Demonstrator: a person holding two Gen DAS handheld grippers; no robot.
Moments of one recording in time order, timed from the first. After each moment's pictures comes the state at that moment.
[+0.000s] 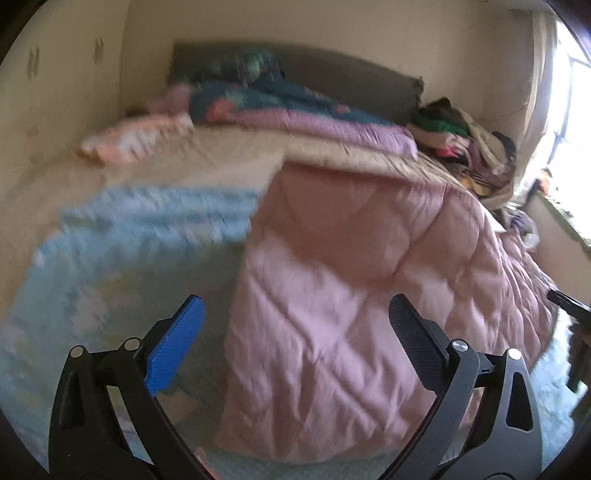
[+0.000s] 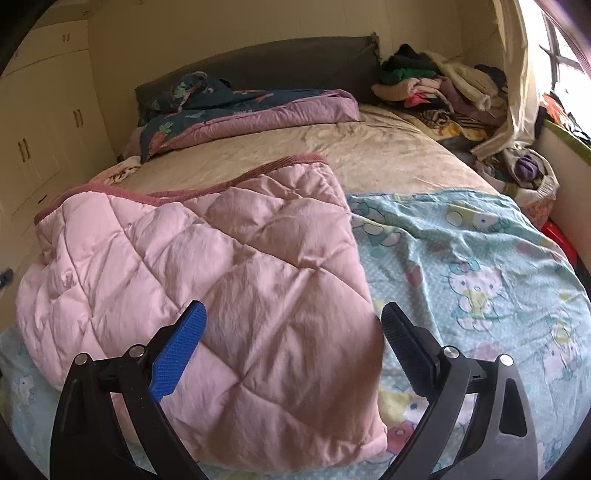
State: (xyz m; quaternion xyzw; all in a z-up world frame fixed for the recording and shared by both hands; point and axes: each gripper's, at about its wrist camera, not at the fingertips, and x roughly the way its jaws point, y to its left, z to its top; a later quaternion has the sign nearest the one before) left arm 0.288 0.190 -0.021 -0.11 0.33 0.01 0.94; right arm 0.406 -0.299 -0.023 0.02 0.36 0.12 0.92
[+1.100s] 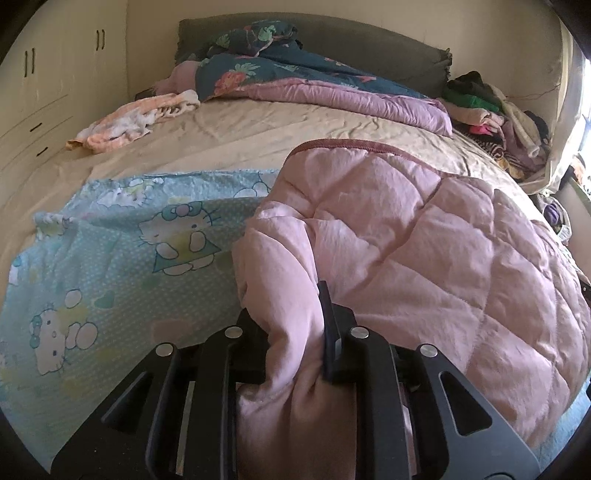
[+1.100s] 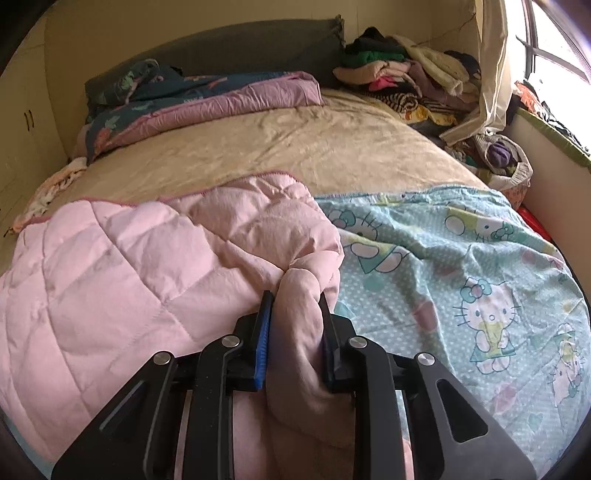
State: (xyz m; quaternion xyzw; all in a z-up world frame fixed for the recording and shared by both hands) left arm 0.393 0.177 -0.055 -0.08 0.37 0.07 0.93; right arm 0.509 -0.278 -0.056 0.02 0.40 0.02 0.92
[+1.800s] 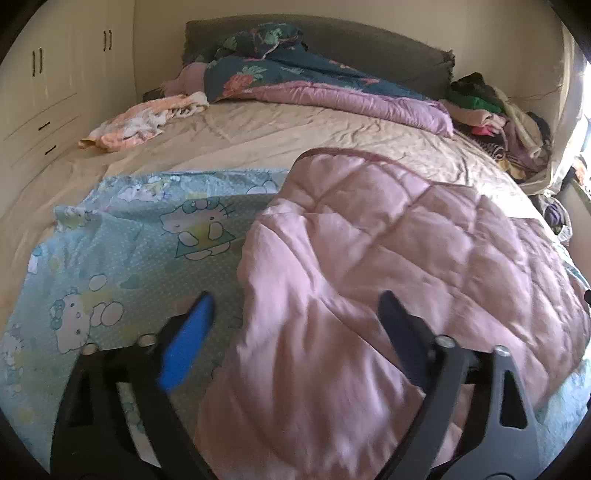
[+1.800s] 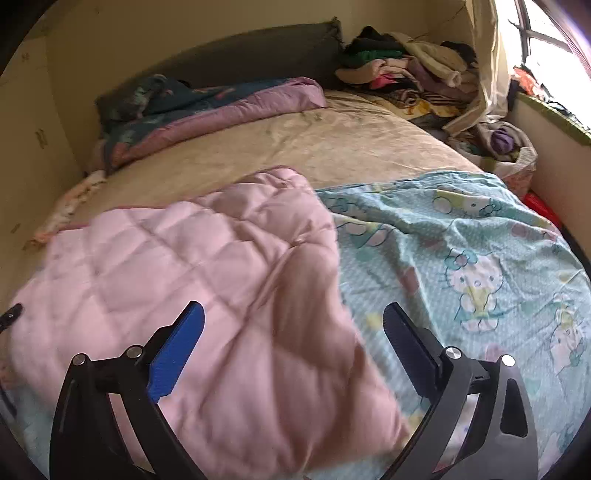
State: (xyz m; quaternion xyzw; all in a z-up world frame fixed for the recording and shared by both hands) left arm 0.355 0.172 -0.031 -0.08 0.36 0.08 0.93; right arm 0.447 -0.303 -0.033 0.07 0.38 0.06 0.92
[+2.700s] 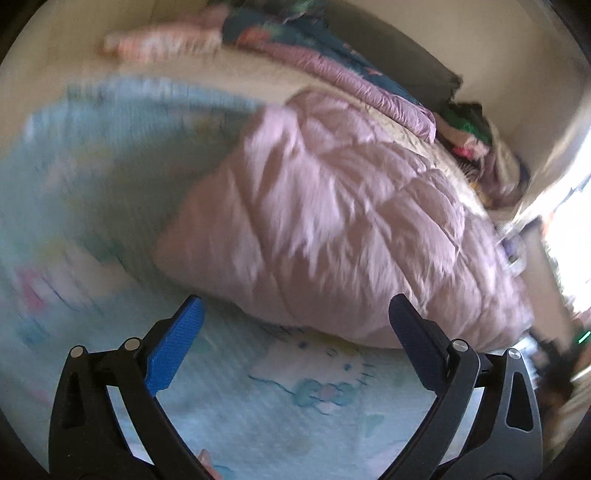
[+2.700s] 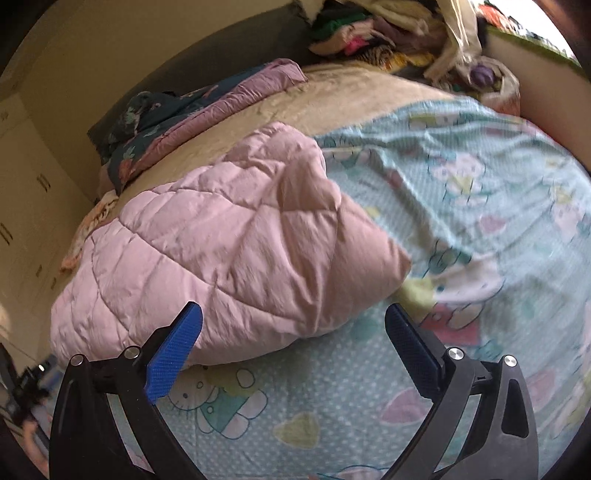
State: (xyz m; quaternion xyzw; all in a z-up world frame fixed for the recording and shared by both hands) left arm 0.273 0.167 -0.072 -0.27 0.40 0.02 0.87; right arm 0.366 -0.309 -0.055 0.19 0.42 0.05 0.89
